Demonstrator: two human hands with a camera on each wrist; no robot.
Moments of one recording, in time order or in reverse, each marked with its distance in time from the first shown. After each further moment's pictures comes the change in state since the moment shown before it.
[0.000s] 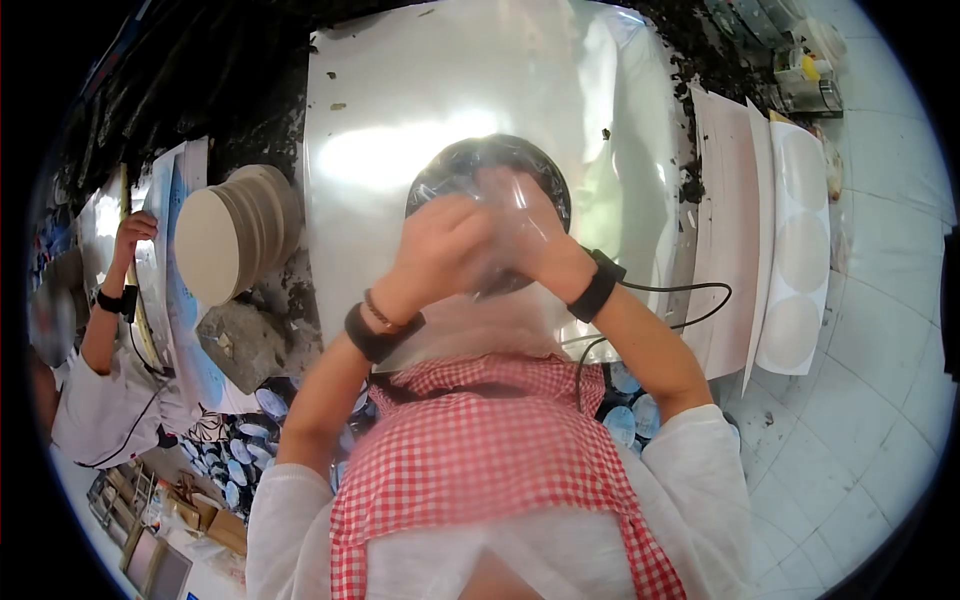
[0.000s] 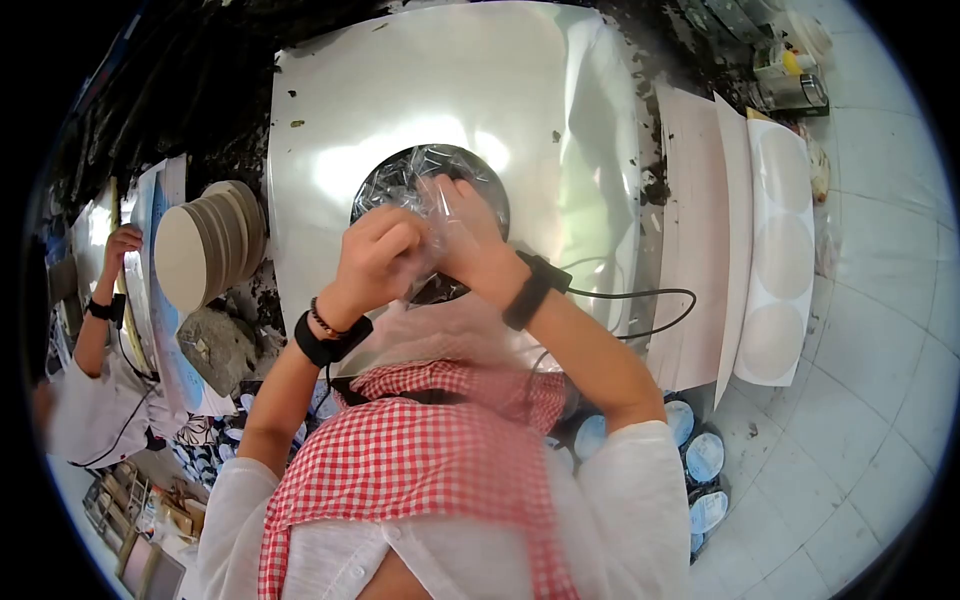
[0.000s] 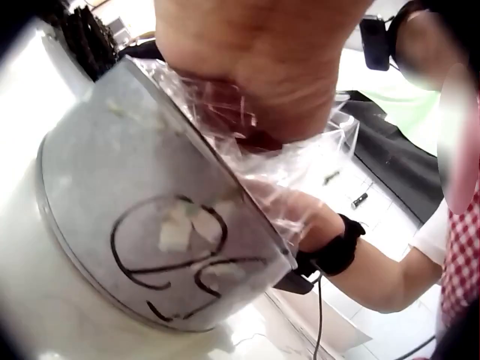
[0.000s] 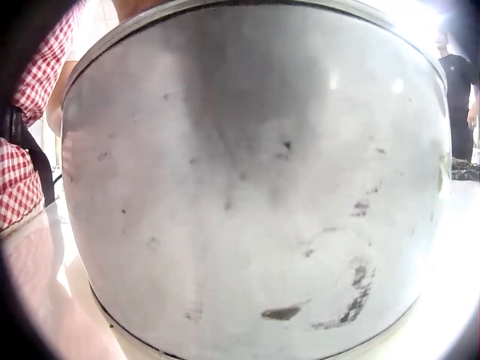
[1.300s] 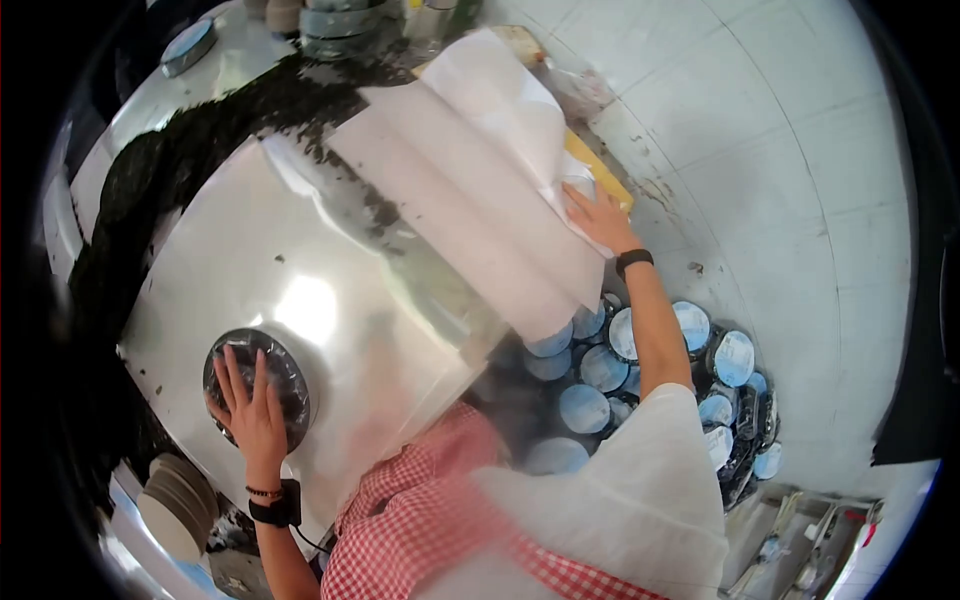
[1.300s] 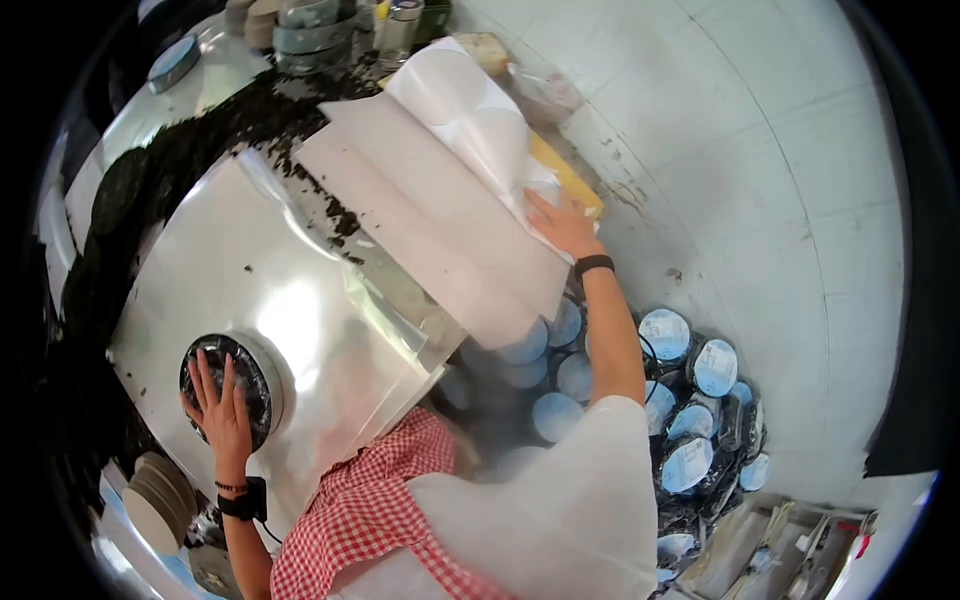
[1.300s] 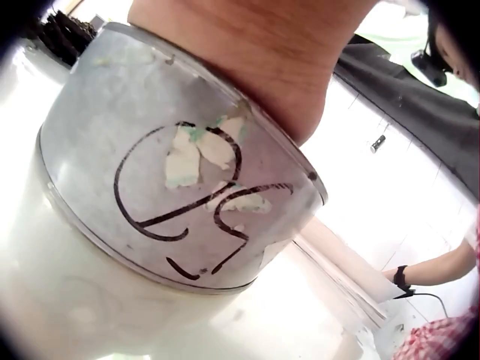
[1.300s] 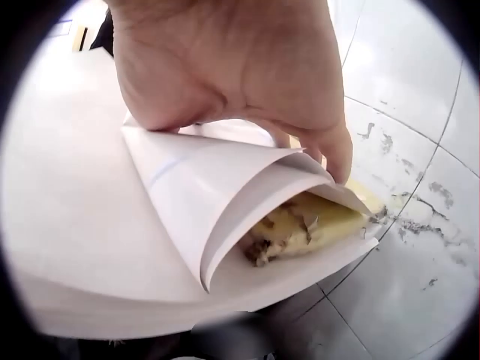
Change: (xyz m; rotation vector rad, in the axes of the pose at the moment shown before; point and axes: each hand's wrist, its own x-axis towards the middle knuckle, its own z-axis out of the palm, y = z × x) left_hand -0.001 0.009 0.027 0.738 -0.378 -0.056; right_hand -0.446 0.180 -0.192 -0.520 0.043 1.232
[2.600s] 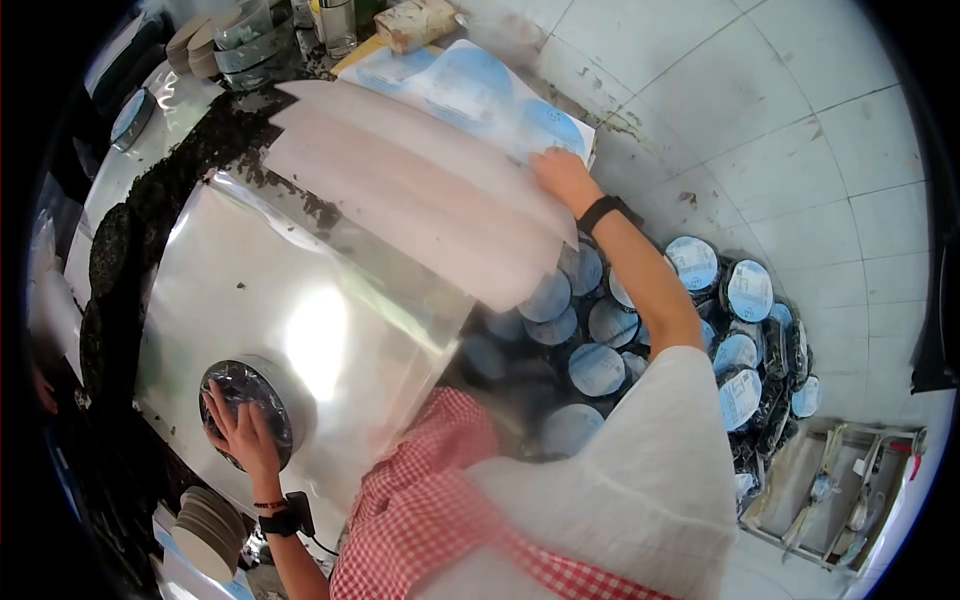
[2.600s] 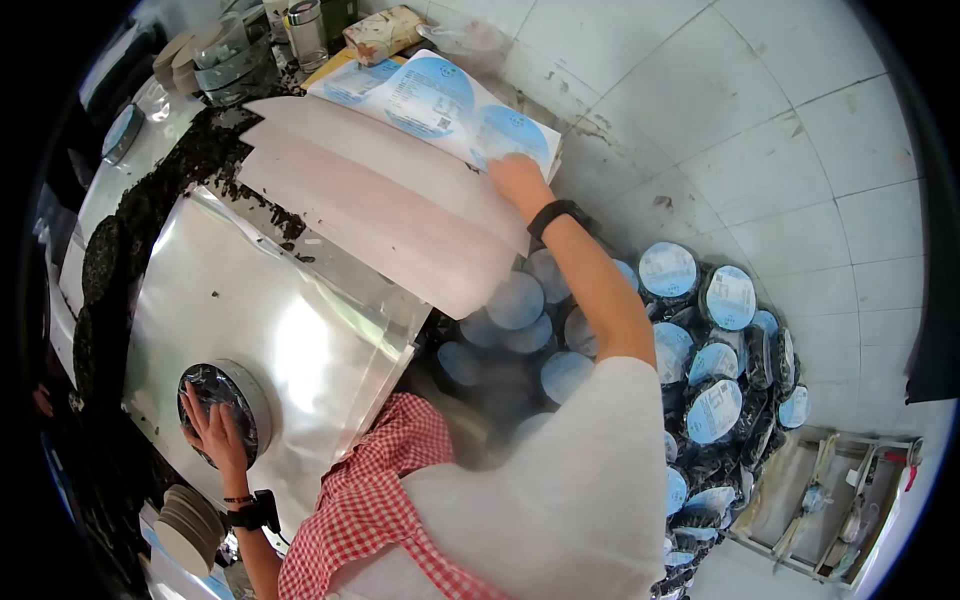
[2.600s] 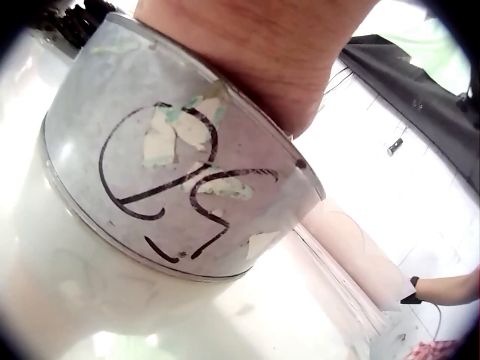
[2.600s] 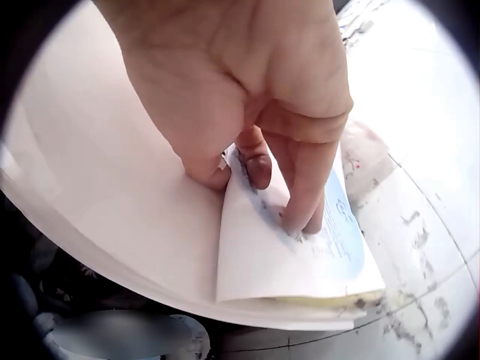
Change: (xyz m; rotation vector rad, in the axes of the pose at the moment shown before) left_hand -0.005 -0.012 0.025 -0.070 0.140 0.009; right_hand -0.002 0.004 0.026 -0.170 0.096 -0.114
